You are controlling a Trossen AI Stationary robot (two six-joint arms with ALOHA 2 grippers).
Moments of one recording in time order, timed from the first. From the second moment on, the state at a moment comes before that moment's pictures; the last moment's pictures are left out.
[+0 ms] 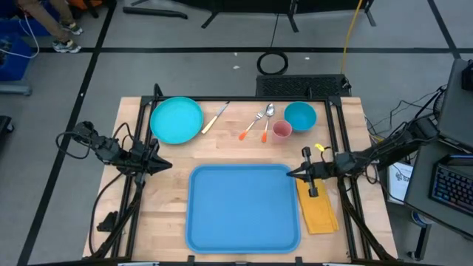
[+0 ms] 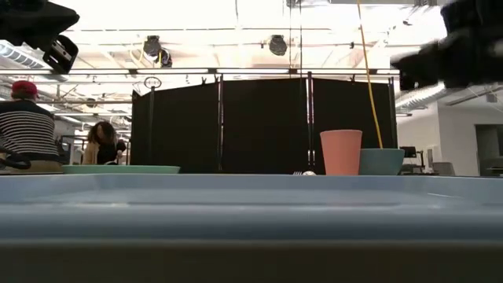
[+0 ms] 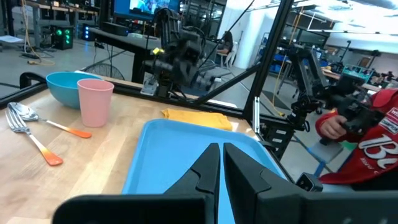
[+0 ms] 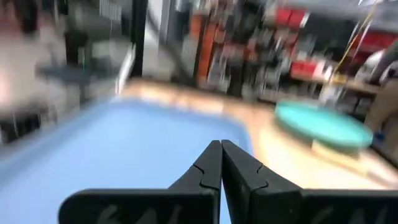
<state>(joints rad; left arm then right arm) -0.57 0.01 0.25 -0.26 -0.42 -0.27 0.35 0.80 0.02 0.72 0.23 -0.15</state>
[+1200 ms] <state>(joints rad) -0.57 0.01 0.25 -0.25 -0.45 -0.14 0.05 1.78 1.14 0.04 0.02 -0.54</state>
